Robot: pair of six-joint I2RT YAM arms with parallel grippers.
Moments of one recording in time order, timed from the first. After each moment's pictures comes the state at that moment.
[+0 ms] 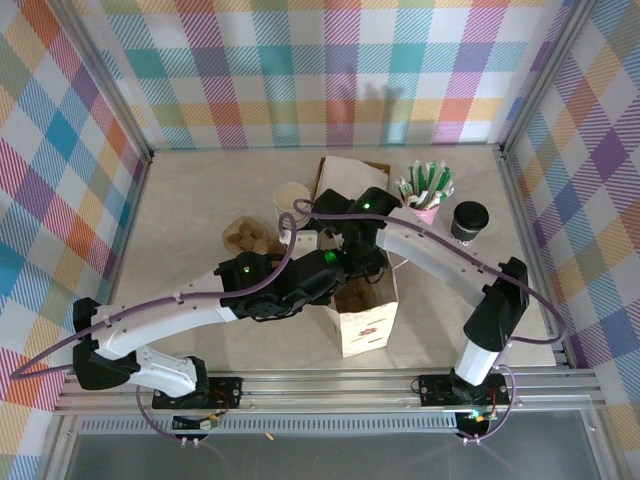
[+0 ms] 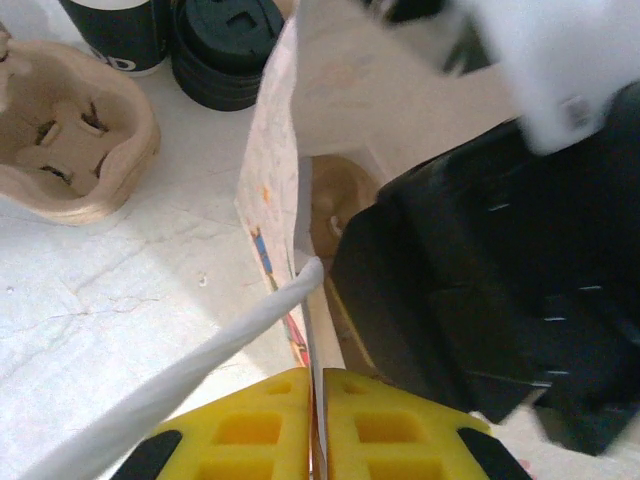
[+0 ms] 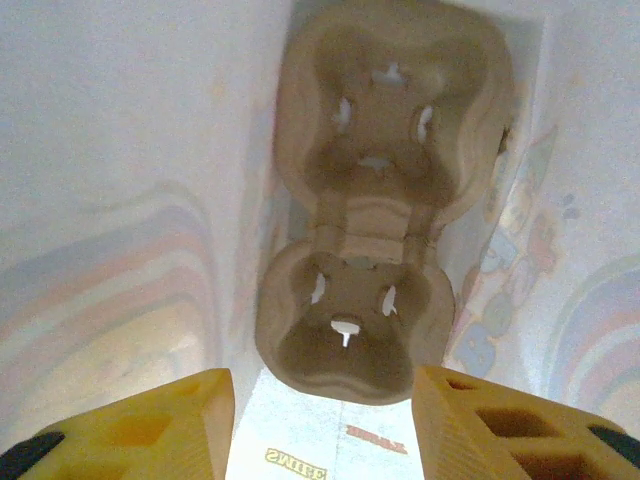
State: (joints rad) left arm -1.25 1.36 1.45 -1.13 -0.46 -1.08; right arm 0.90 1.71 1.73 -1.46 -0.06 0.52
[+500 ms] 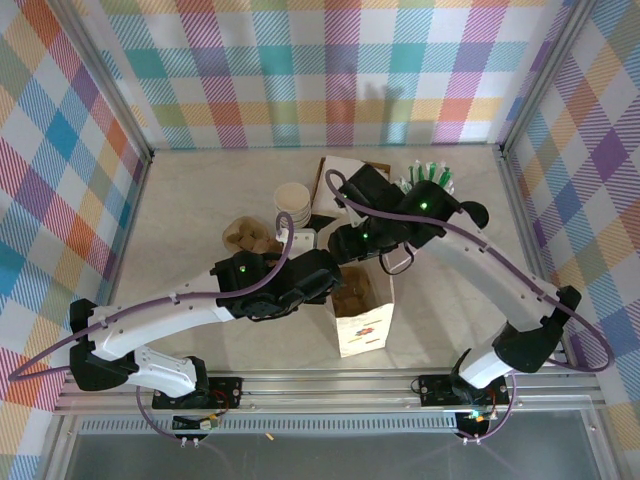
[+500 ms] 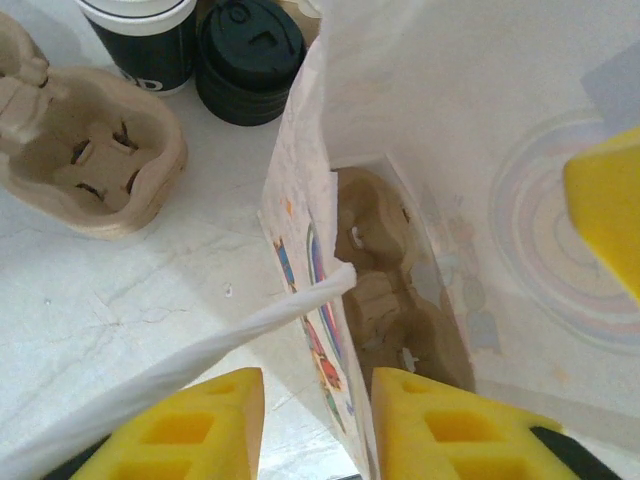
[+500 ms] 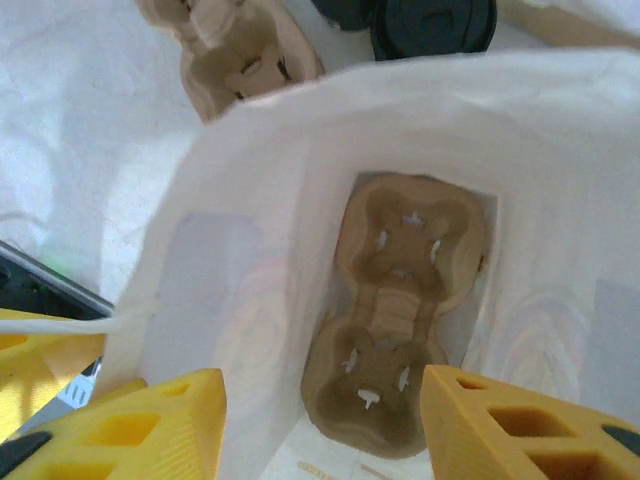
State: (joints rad) left arm -1.24 1.35 1.46 -1.15 -0.49 -1.05; right arm 0.90 1.52 1.83 -1.37 0.01 0.49
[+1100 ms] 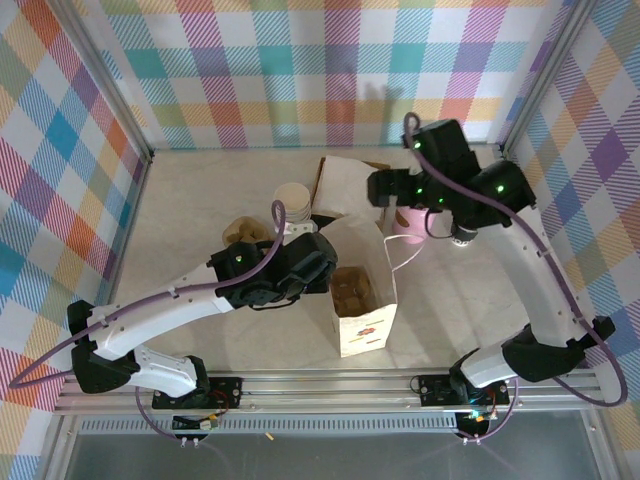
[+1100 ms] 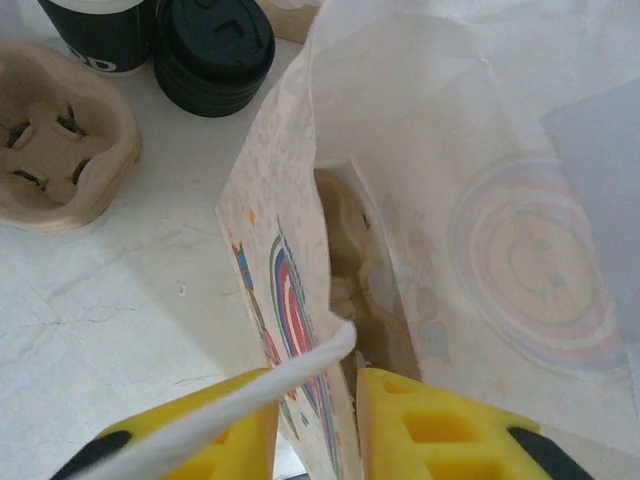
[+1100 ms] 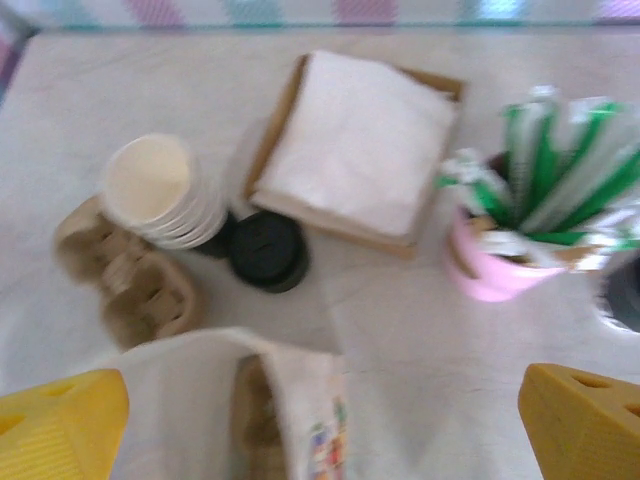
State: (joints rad) left arm -1.15 1.35 1.46 -1.07 -0.36 -1.04; right arm 0.56 1.44 1.99 -1.32 0.16 0.39
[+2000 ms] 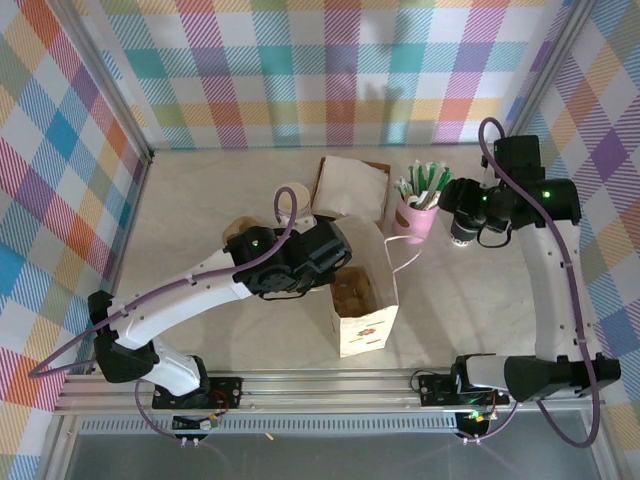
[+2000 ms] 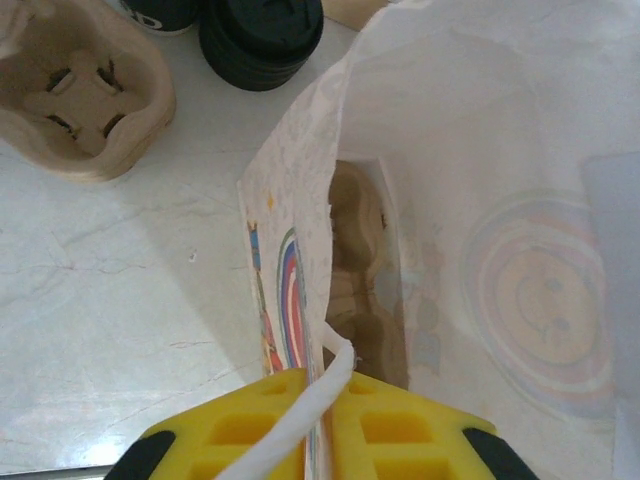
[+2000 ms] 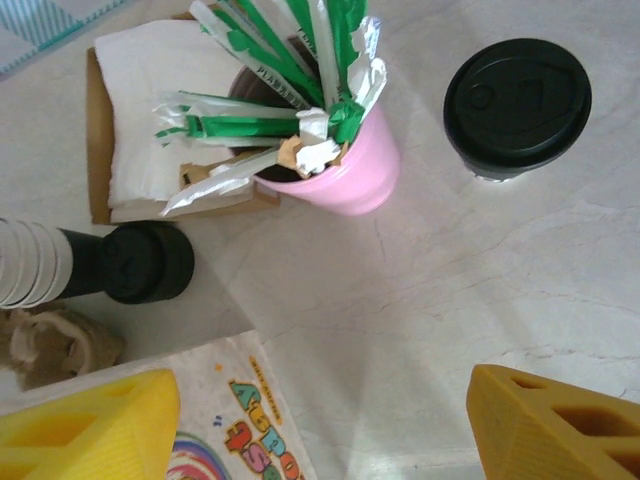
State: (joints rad) left arm -1.14 1.48 1.65 -1.27 -0.36 -1.22; right arm 0.08 1.27 1.66 -1.33 -0.10 0.41
